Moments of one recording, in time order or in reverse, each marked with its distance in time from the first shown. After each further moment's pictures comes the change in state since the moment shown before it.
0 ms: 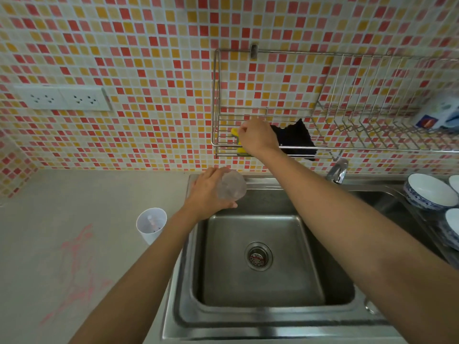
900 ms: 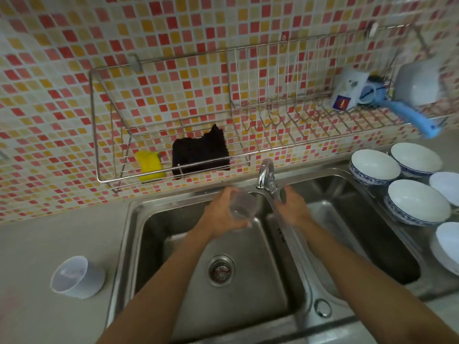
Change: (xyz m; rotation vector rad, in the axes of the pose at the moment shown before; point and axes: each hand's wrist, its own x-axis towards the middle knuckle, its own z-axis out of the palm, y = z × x) left_hand 0.062 0.156 0.140 -0.211 -0.349 -0.008; right_hand -0.118 0.318 -0.023 0.274 -0.078 0.459
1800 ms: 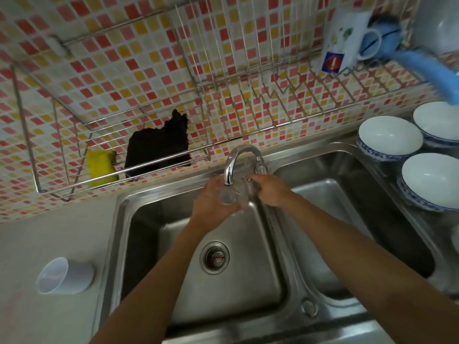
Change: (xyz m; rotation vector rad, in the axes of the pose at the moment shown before) left_hand 0.050 0.016 0.058 -0.001 0.173 -0.211; right_hand 0.075 0.036 0.011 -0.140 -0.372 -0.281
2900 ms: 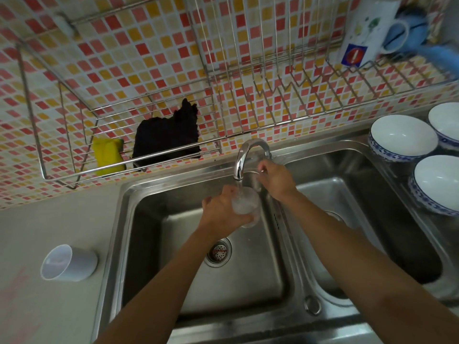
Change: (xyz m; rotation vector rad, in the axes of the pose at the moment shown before) left_hand -0.019 -0.010 0.012 0.274 -0.044 0.062; right_hand 0.017 0.005 0.014 0.072 0.301 0.020
